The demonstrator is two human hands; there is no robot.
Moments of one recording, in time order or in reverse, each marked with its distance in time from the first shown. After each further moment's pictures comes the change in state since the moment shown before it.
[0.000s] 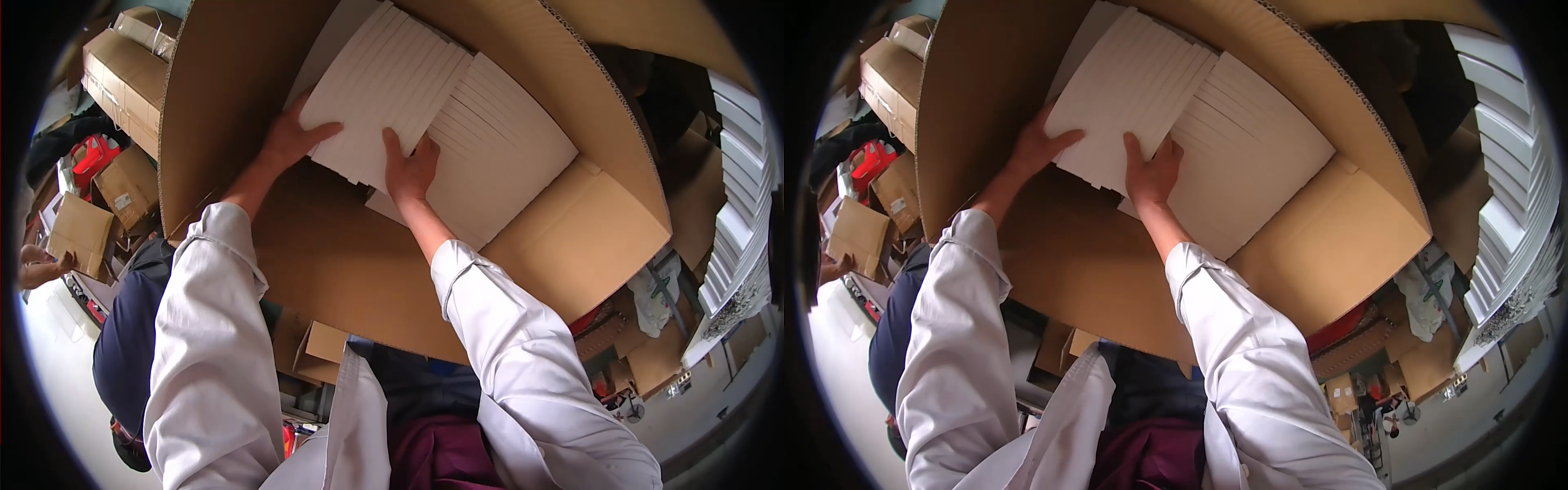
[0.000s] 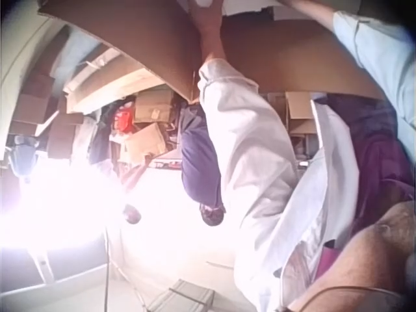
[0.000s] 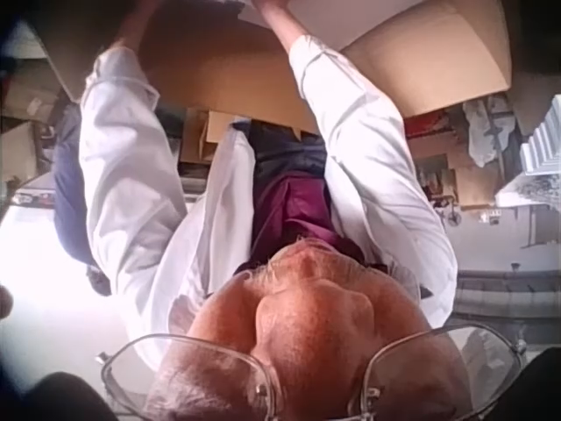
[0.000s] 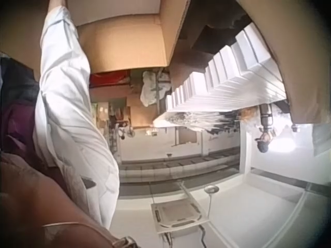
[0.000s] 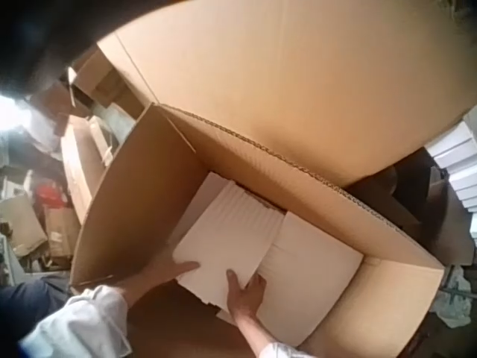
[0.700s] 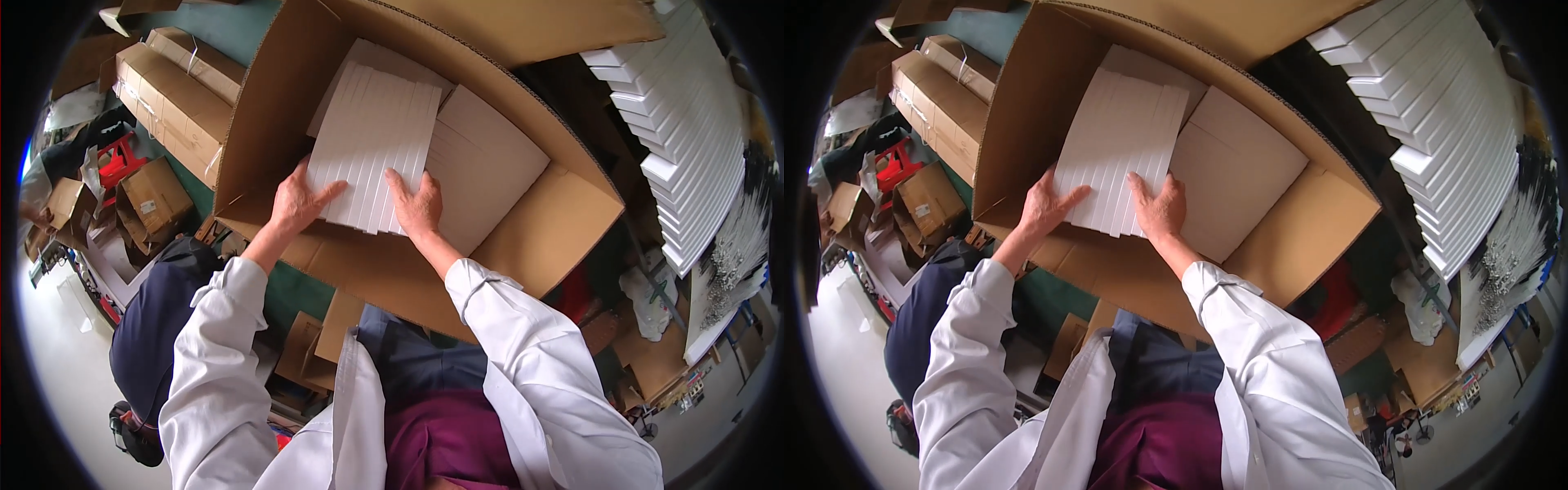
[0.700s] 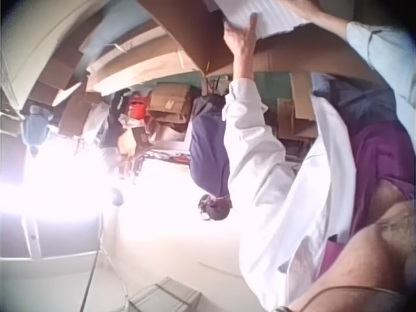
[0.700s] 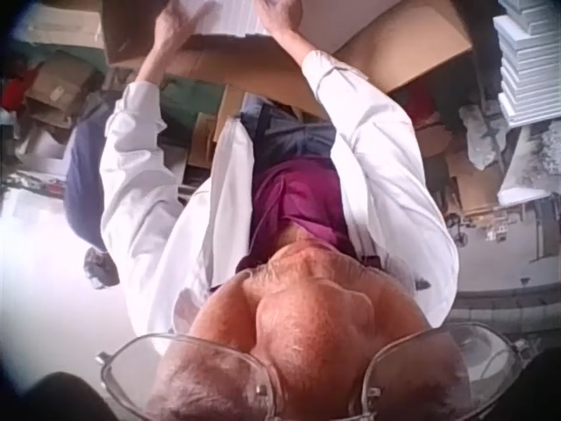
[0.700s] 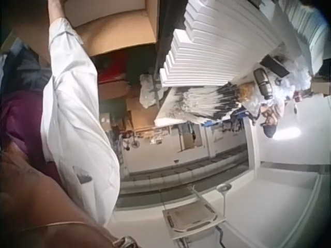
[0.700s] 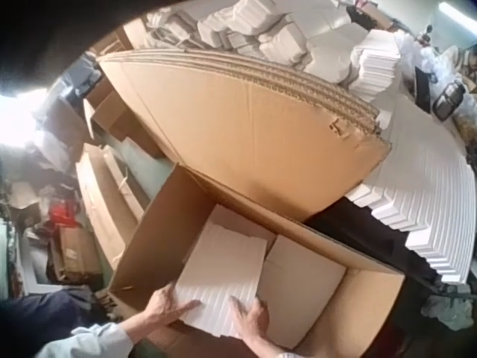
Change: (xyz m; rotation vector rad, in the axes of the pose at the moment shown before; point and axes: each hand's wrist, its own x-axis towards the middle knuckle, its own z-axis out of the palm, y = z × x) left_hand -0.133 0.094 -0.033 0.099 0.089 -0.169; right_hand -0.051 -0.057 -0.079 -0.160 -0.137 -0.078
